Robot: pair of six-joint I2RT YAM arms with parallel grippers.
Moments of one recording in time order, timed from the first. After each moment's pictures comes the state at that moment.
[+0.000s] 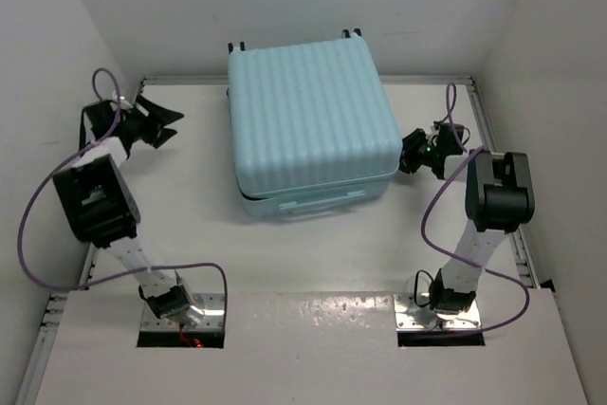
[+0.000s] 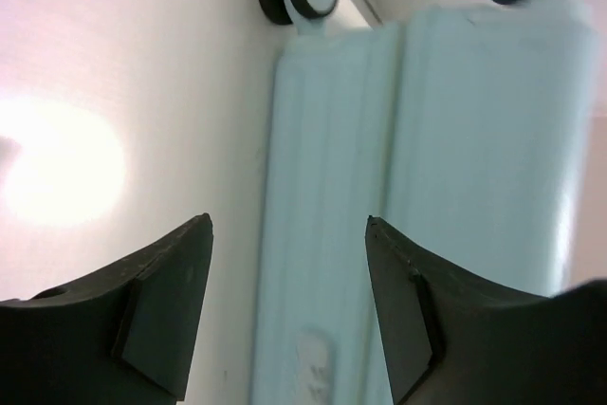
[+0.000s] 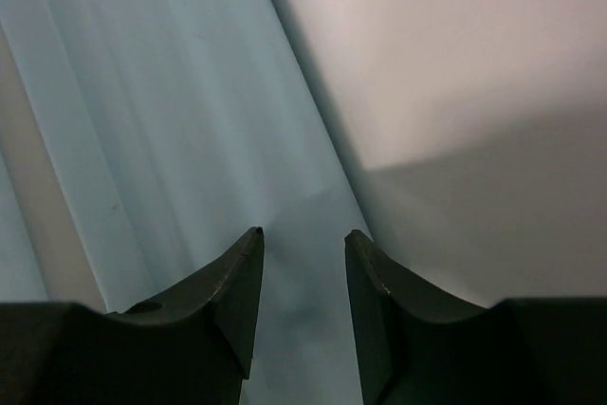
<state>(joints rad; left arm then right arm) 0.42 1.90 1.27 0.05 0.80 -0.74 -0.15 1.94 0.91 0.29 -0.70 0.88</state>
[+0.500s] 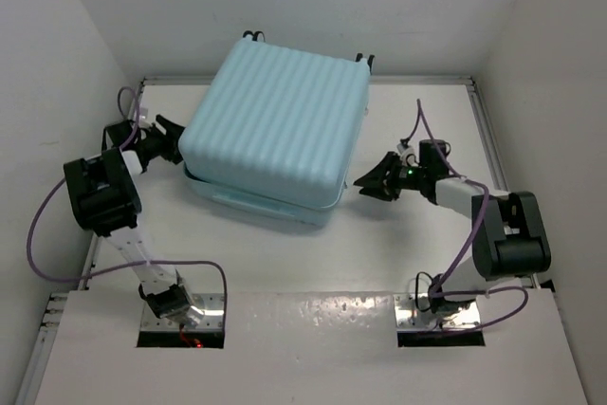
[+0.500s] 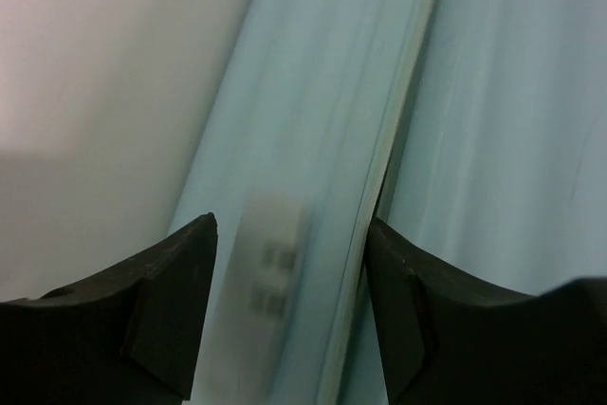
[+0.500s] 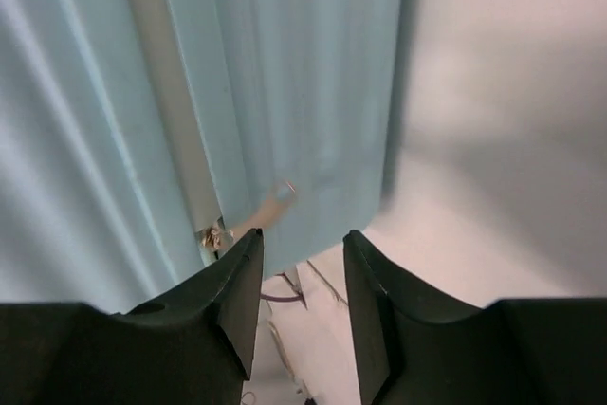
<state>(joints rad) 0.43 1.86 1.00 0.23 0.89 -0.79 0.08 1.55 0.60 0.17 -0.84 0.88</state>
